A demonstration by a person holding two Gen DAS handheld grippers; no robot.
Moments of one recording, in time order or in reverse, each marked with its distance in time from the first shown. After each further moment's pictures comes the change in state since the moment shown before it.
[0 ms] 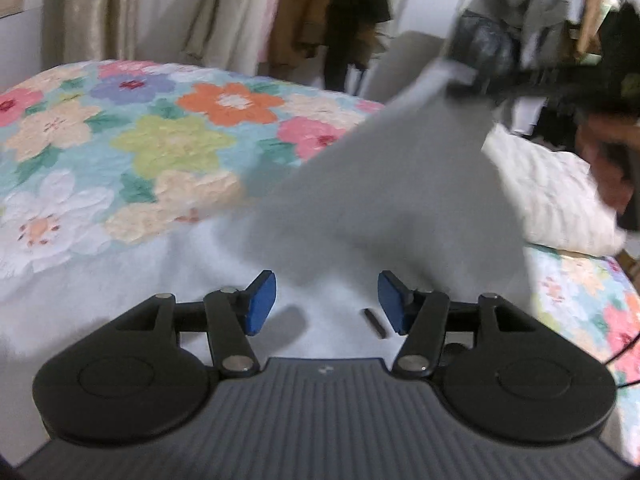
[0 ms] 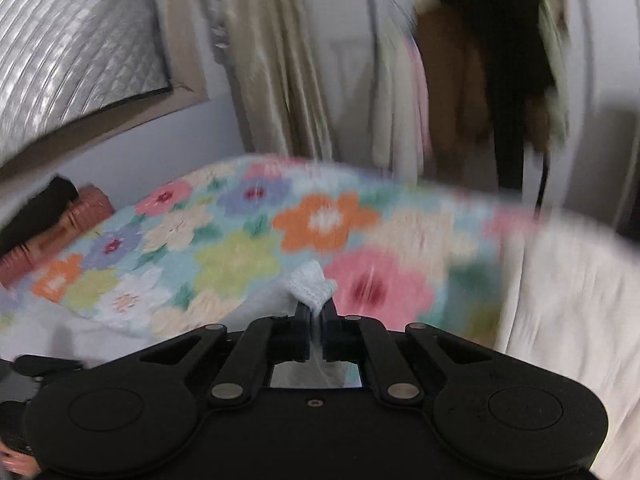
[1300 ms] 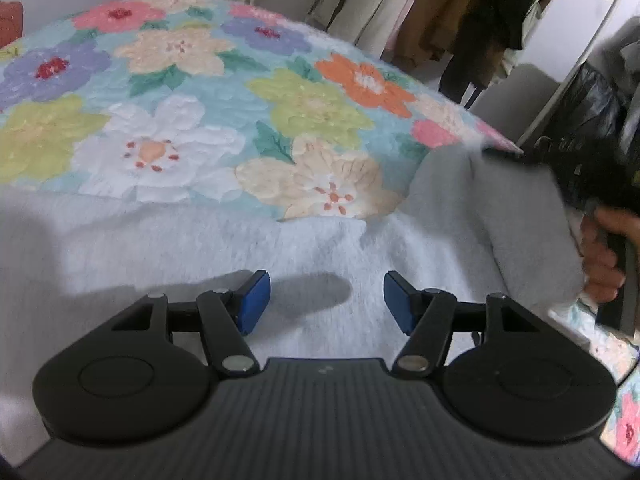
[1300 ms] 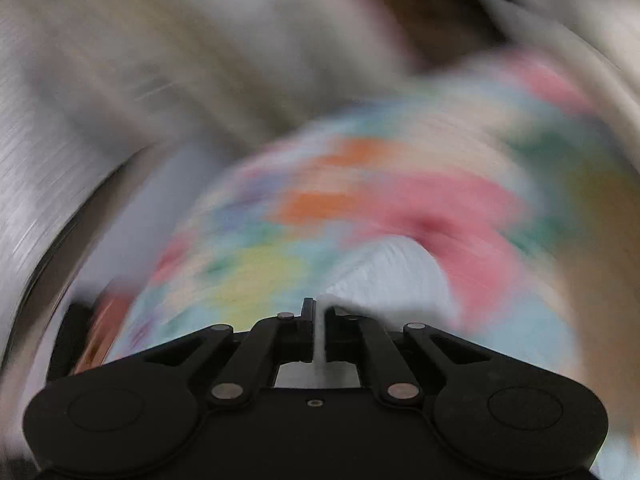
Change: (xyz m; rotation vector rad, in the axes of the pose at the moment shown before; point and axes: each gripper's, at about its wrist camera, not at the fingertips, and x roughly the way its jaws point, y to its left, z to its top) left arm -0.012 0.073 0.003 -0.282 0.018 0.175; right arm 0.109 -0.013 -0.022 0.420 0.020 0.291
